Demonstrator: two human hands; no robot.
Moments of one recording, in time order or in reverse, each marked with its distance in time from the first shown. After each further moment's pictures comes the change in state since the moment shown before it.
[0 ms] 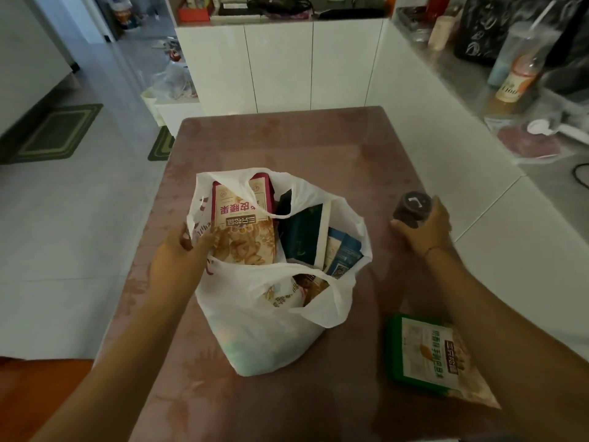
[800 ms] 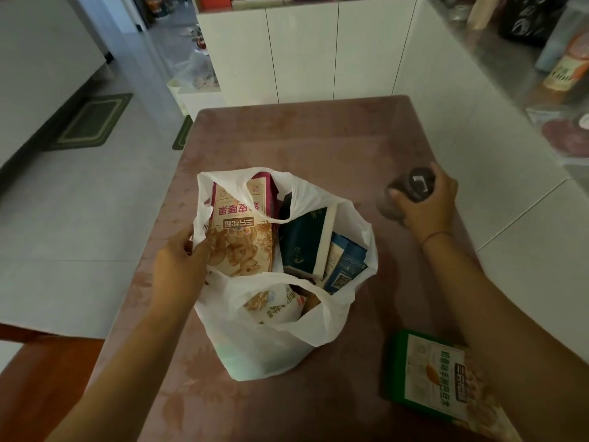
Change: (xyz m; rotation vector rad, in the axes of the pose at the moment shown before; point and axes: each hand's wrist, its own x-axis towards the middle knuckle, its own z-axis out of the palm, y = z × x) left_hand -0.009 0.011 0.016 0.024 0.085 0.040; right_hand 0.011 -0.064 0.001 0.243 0.058 -0.167
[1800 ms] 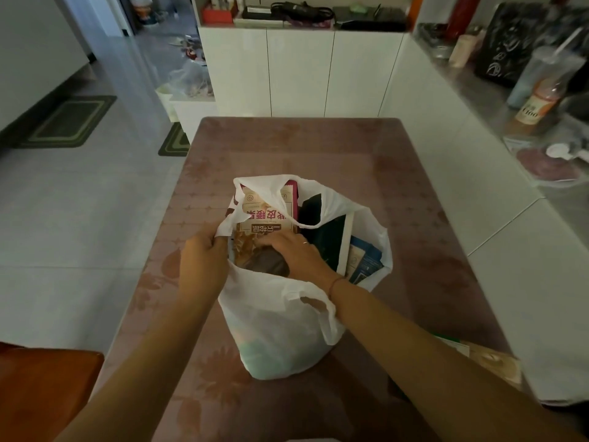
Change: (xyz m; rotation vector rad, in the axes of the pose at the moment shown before) left_hand 0.020 -0.019 -0.018 -0.088 -0.064 0.050; right_hand -0.167 -0.113 0.116 -0.376 -0.954 -0.442
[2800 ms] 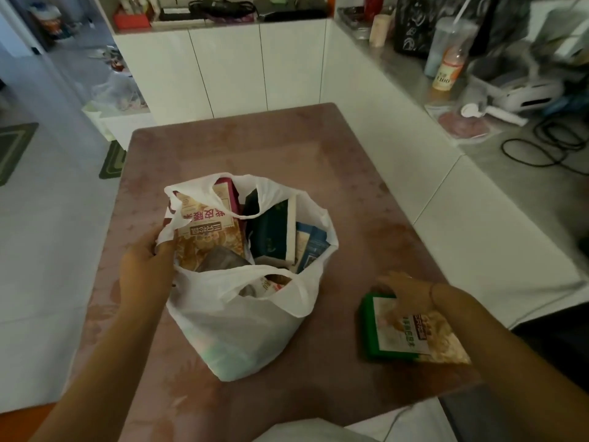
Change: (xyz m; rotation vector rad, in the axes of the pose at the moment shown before) left_hand -0.010 0.016 0.013 -0.002 -0.046 0.041; right_hand -0.191 0.189 -0.051 -0.102 -0.370 0.606
